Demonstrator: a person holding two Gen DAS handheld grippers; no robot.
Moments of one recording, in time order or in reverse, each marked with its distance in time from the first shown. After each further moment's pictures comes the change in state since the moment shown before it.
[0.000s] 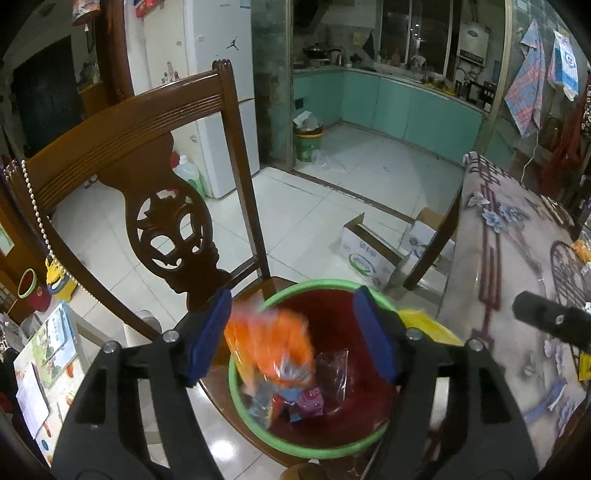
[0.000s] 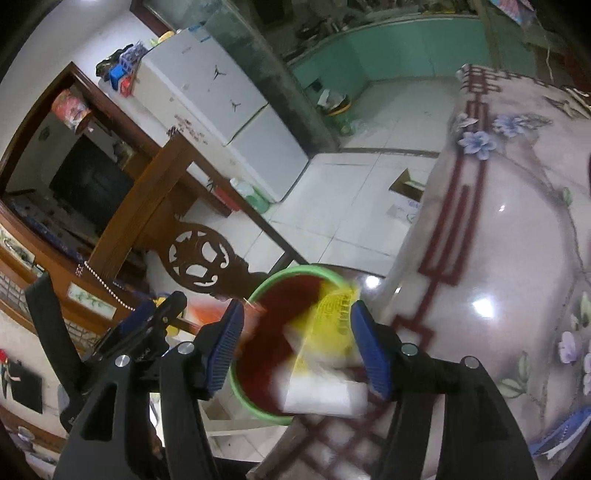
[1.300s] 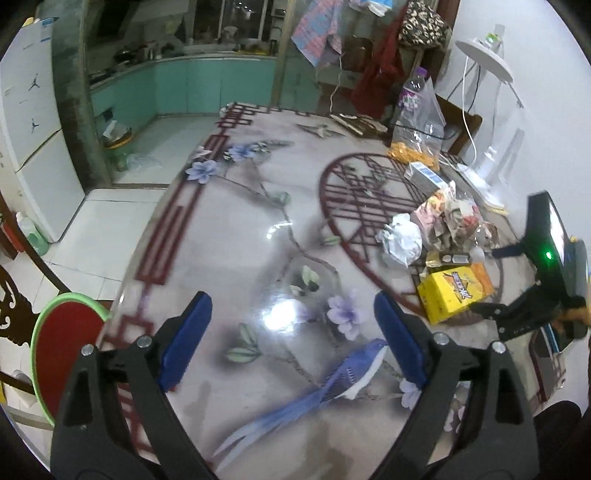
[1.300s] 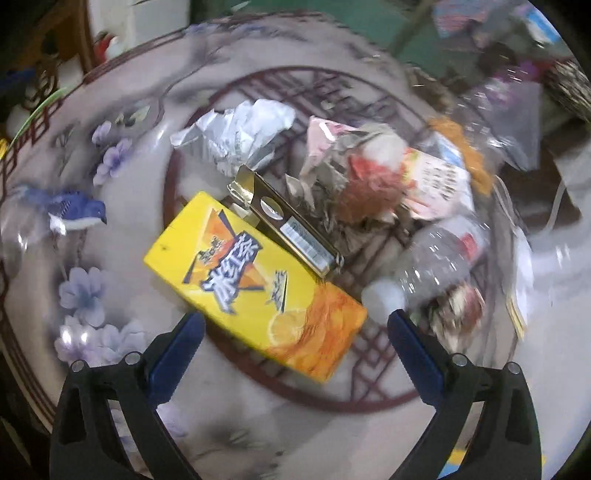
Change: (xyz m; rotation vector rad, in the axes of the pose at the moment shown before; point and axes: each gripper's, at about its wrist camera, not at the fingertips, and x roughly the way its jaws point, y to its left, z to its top) left arm -0.058 -0.289 -0.060 0.380 0.085 -0.549; right arm -0.187 -0.292 -0.071 -0.419 0.368 -0.698
